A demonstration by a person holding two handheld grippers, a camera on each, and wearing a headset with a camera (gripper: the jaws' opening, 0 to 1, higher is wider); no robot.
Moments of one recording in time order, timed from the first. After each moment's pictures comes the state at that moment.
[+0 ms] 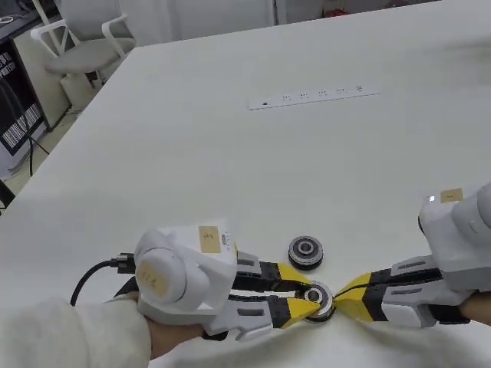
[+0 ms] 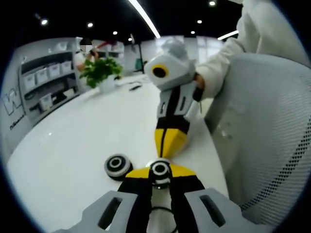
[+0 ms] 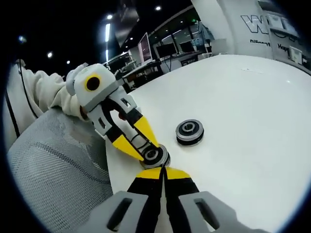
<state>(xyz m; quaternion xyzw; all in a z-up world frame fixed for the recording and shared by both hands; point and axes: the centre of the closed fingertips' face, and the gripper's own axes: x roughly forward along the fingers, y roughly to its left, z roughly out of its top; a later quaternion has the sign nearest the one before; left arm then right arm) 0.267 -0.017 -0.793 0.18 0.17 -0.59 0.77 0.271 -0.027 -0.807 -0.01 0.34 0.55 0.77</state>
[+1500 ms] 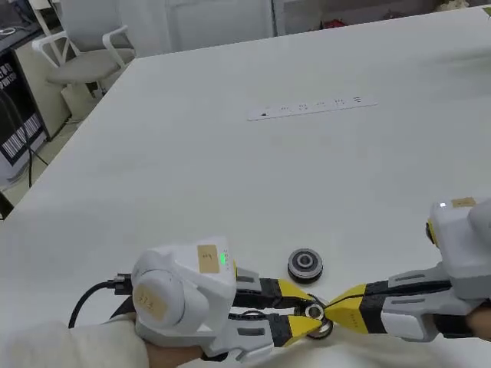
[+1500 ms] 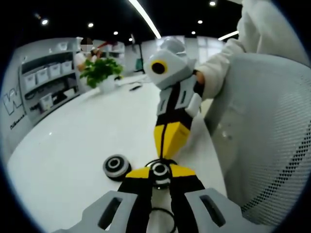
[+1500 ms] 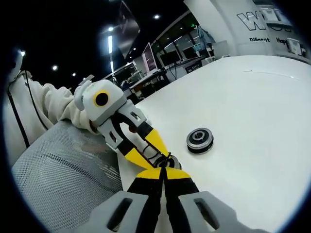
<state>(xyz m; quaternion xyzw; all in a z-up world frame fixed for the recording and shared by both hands) 0.265 -0.019 -0.792 0.18 0.18 -0.59 0.77 0.264 -0.016 -0.790 0.04 0.32 0.57 0.75</state>
